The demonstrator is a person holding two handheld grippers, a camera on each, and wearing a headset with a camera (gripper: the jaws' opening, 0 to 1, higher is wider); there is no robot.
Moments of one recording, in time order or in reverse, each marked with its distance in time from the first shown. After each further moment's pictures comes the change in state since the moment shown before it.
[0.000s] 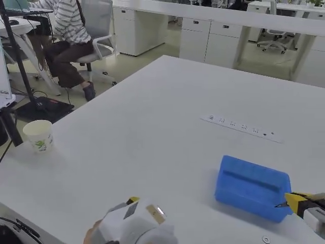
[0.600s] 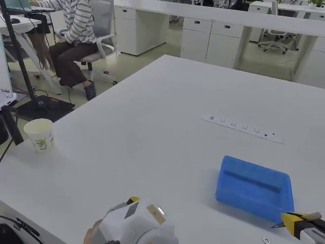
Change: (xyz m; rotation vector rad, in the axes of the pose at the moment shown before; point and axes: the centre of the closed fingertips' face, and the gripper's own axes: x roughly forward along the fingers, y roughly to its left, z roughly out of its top) left arm 0.001 0.001 -0.002 -0.004 0.005 0.002; right arm 0.005 0.010 -0.039 0.004 0.097 0.025
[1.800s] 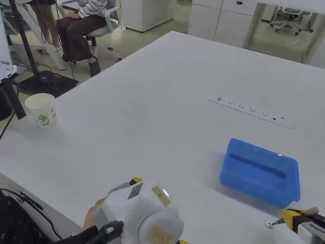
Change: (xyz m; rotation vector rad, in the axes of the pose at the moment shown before) left arm 0.000 0.000 -0.003 -0.006 0.019 -0.001; right arm 0.013 -0.005 -0.025 -0.005 0.109 -0.016
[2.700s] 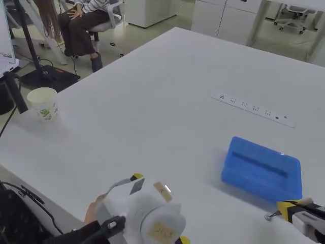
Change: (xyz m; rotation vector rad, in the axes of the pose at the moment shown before) left arm 0.000 0.002 -0.002 -0.005 0.005 0.008; right arm 0.017 0.001 0.007 -0.148 0.083 -0.006
